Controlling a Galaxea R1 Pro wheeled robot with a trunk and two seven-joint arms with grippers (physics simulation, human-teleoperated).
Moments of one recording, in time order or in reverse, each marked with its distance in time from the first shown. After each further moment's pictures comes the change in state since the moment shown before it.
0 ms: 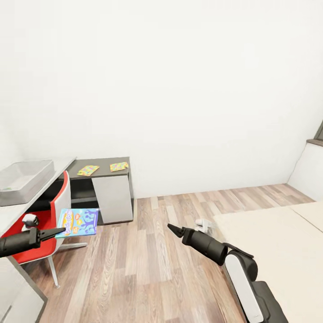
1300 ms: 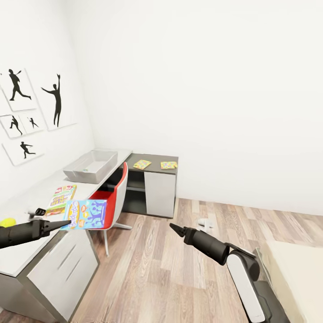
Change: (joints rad) left arm 0.014 0.013 -0.112 -0.185 0.185 0.001 0.000; right arm 0.000 -0.005 -0.015 0.001 0.000 -0.002 0.002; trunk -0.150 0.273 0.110
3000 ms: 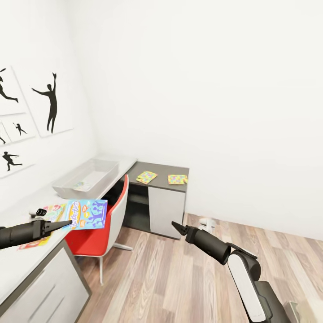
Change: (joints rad) left arm 0.003 -0.007 -0.001 -0.004 0.004 -0.010 0.000; right arm 0.000 0.000 -0.016 0.011 -0.001 -0.031 0.007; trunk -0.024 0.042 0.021
